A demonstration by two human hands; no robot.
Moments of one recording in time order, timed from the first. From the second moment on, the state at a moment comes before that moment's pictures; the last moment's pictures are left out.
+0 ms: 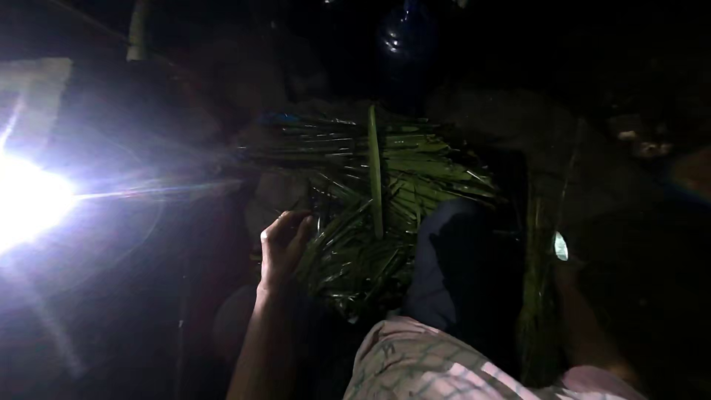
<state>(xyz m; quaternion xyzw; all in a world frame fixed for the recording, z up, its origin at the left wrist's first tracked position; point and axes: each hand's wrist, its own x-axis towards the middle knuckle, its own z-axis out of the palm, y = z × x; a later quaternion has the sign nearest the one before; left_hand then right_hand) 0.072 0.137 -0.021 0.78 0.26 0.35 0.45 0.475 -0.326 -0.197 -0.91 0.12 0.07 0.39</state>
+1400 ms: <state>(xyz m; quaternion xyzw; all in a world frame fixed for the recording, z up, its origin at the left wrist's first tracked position) 0.120 0.177 -0.075 0.79 0.45 -0.08 0.40 0.345 0.103 -0.170 -0.79 -0.17 0.46 0.36</state>
